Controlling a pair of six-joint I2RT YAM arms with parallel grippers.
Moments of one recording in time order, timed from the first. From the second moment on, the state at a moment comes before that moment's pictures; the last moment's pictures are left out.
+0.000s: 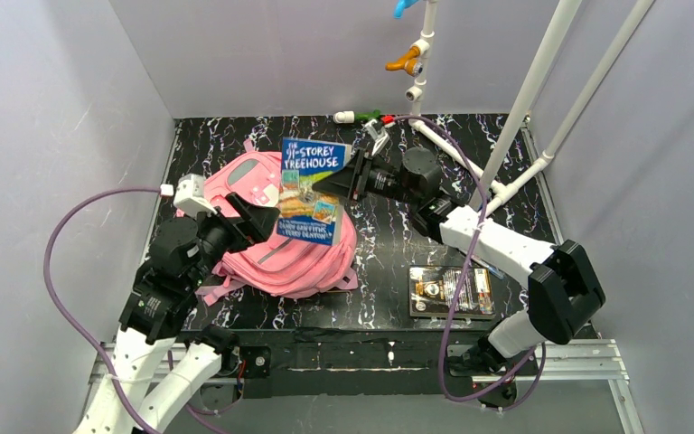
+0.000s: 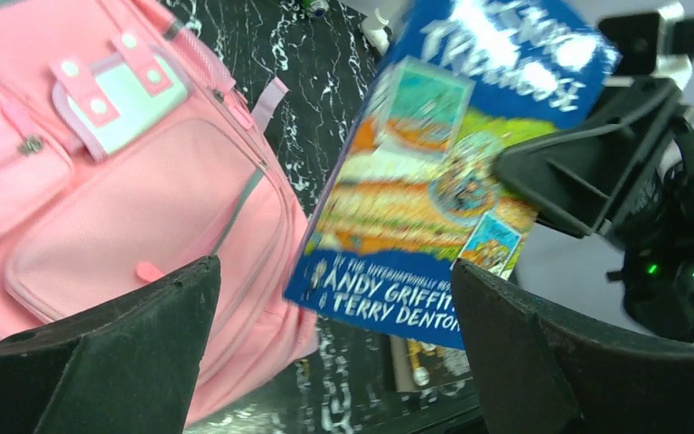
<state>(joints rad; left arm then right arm) -0.41 0.58 0.95 -0.61 -0.03 -0.62 0.73 1.48 1.08 0.45 -0.59 0.91</state>
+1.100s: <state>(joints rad) -0.42 0.62 0.52 0.19 0.06 -1.01 0.87 1.82 0.89 1.34 -0.18 1.57</state>
